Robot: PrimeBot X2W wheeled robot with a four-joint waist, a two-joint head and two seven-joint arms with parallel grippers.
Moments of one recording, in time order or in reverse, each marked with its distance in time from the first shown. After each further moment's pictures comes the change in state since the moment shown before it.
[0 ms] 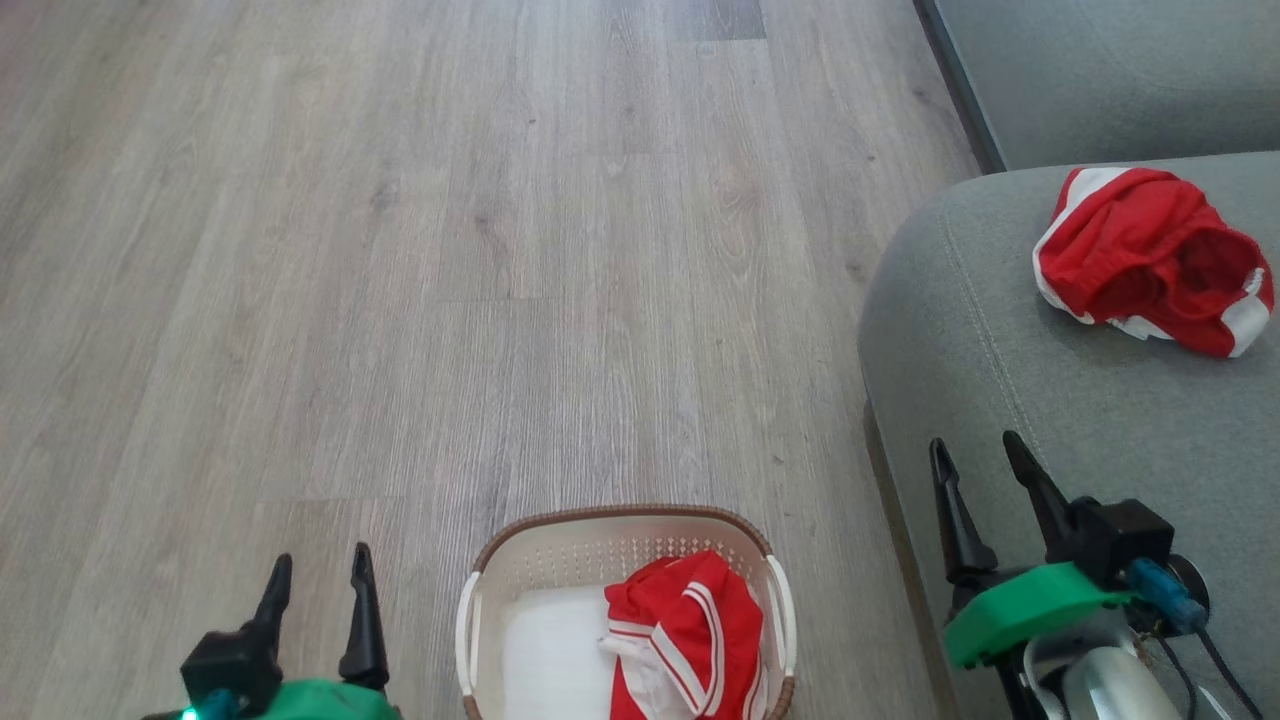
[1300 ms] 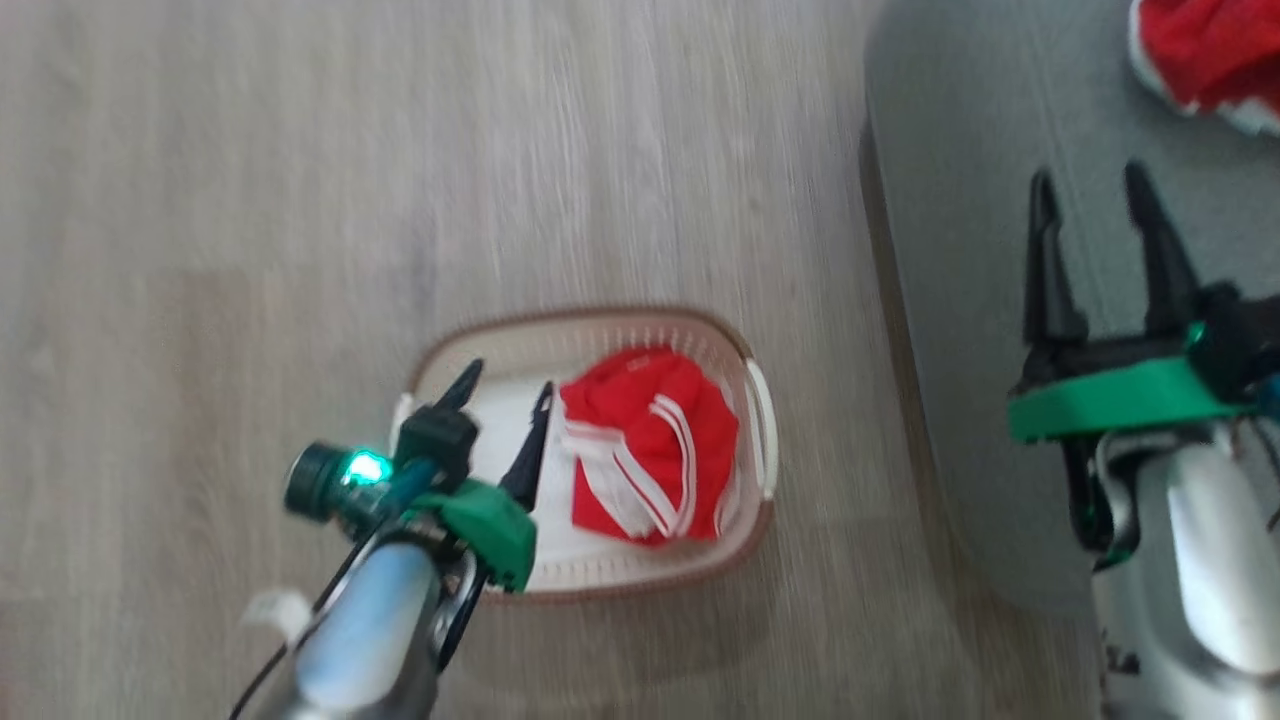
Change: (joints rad) left arm -0.498 -0.054 -0.251 0.393 0.171 -0.141 0.002; right arm -0.274 0.002 -0.107 -0.151 -0.059 0.000 0.000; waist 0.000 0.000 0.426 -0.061
